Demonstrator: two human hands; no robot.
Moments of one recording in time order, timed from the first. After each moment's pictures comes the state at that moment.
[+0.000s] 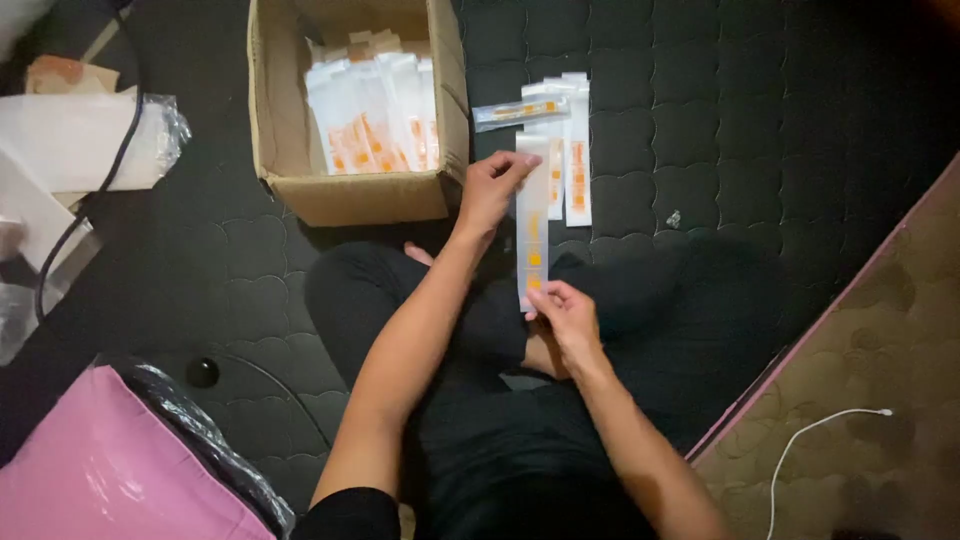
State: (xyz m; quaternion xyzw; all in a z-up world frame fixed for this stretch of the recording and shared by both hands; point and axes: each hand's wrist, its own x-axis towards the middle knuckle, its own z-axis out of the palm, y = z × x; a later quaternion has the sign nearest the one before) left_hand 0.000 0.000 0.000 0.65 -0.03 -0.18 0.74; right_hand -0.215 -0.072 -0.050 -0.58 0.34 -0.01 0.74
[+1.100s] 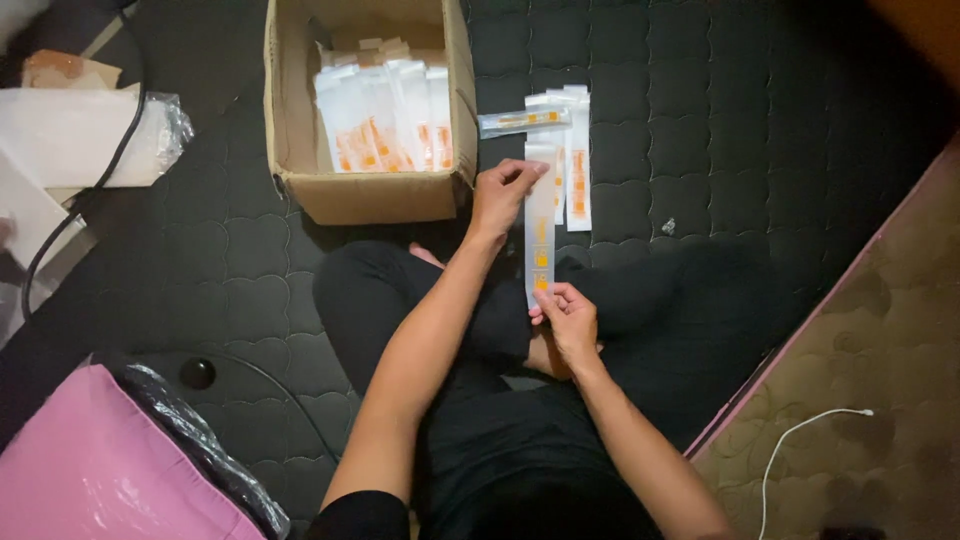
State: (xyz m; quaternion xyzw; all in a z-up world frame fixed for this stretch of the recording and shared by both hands) left_hand -0.007 0.000 -0.008 0.64 -0.03 -0.16 0.75; right_hand -0.221 -0.070 -0.081 -0.63 0.30 -0.06 0.71
